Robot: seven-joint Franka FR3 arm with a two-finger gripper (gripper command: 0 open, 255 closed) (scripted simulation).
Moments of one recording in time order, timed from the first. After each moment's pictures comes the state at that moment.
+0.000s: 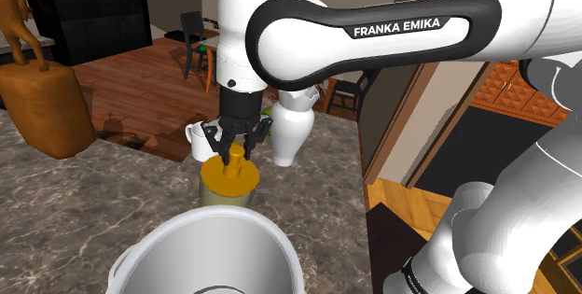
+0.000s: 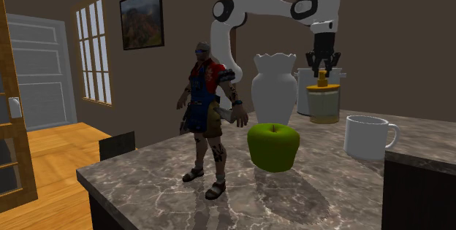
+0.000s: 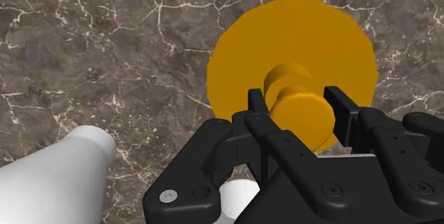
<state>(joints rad) 0.35 -0.10 0.35 -1.99 0.04 1.89 0.78</state>
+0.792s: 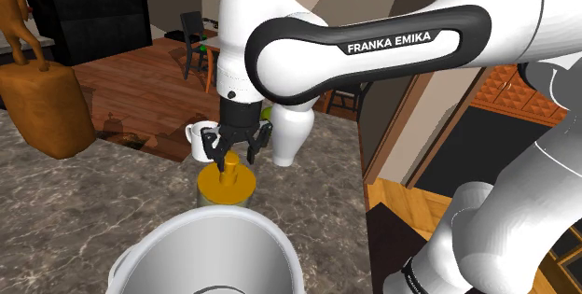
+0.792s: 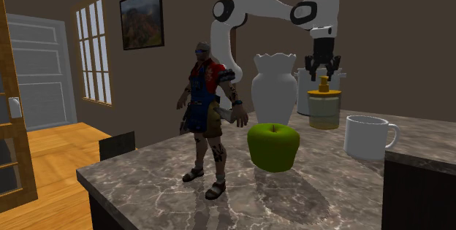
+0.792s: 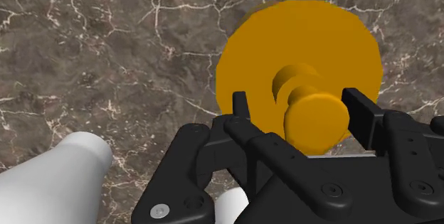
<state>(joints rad) 0.35 -0.09 0.35 -2.03 0.04 1.94 0.78</state>
